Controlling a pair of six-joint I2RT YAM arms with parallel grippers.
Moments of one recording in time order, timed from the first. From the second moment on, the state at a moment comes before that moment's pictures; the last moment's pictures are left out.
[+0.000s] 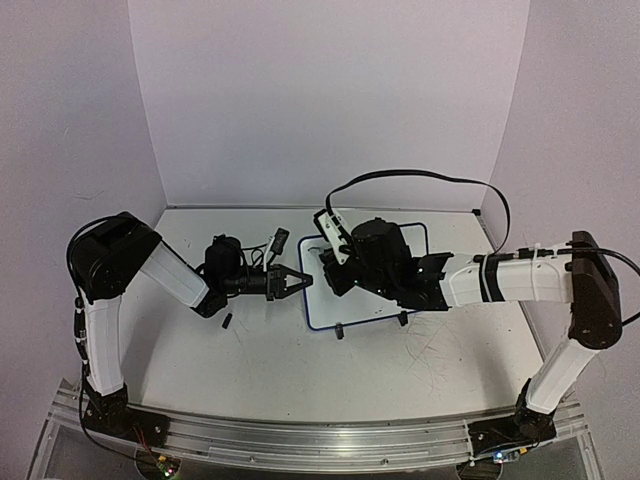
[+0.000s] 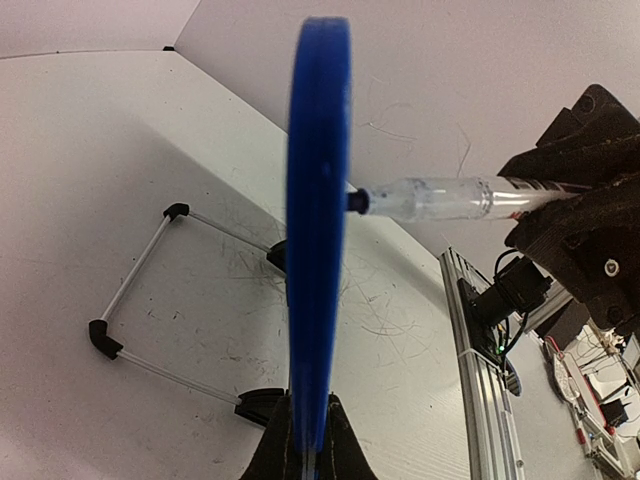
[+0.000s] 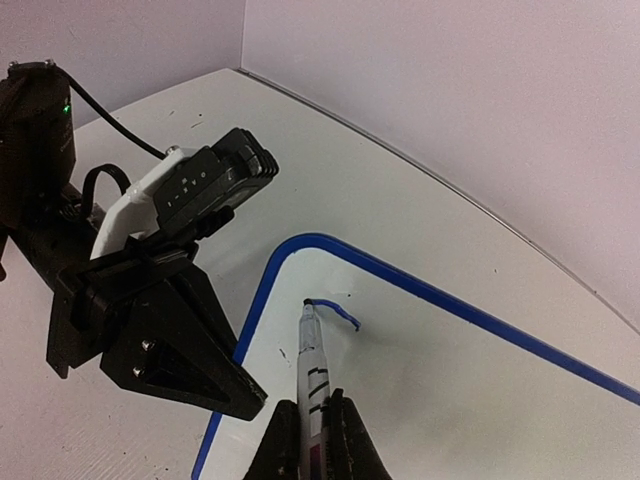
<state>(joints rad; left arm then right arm) -0.64 2.03 0.87 1.01 0.81 -0.50 0.99 1.70 1.14 0.14 0.33 -0.03</state>
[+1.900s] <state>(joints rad) -0.64 2.03 0.87 1.01 0.81 -0.50 0.99 1.68 1.11 0.11 0.36 -0.02</state>
